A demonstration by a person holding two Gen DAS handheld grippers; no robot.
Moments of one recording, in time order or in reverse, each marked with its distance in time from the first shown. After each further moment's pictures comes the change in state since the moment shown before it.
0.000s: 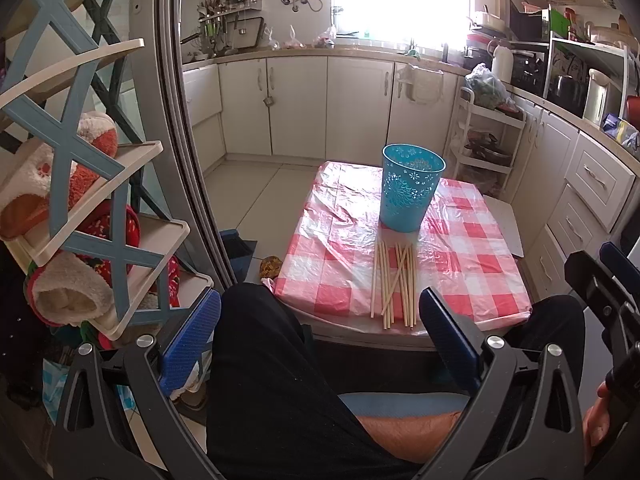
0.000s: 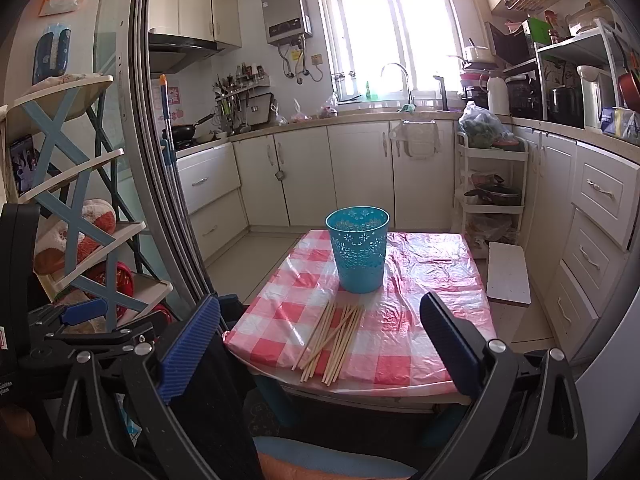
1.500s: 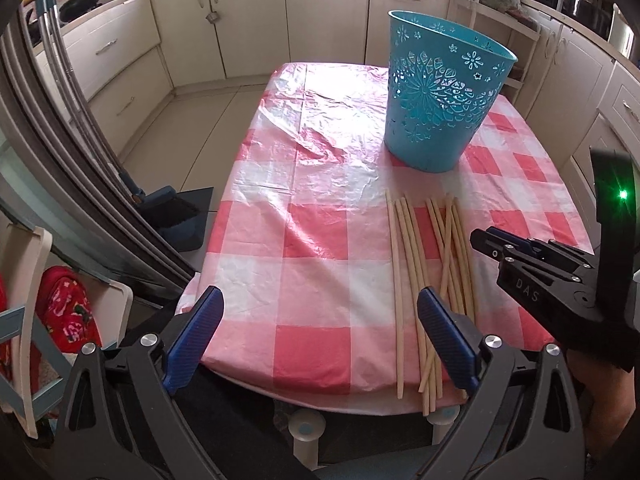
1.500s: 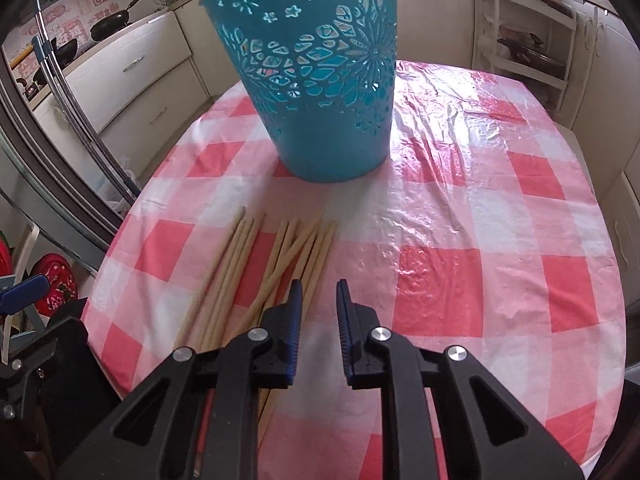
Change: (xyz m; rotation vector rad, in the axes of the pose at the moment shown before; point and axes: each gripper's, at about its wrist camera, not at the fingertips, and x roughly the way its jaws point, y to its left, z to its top) left arm 0.285 -0.037 0.020 0.101 0.329 -0.086; right arm 0.317 -0.077 -0.067 0.076 0.541 -0.015
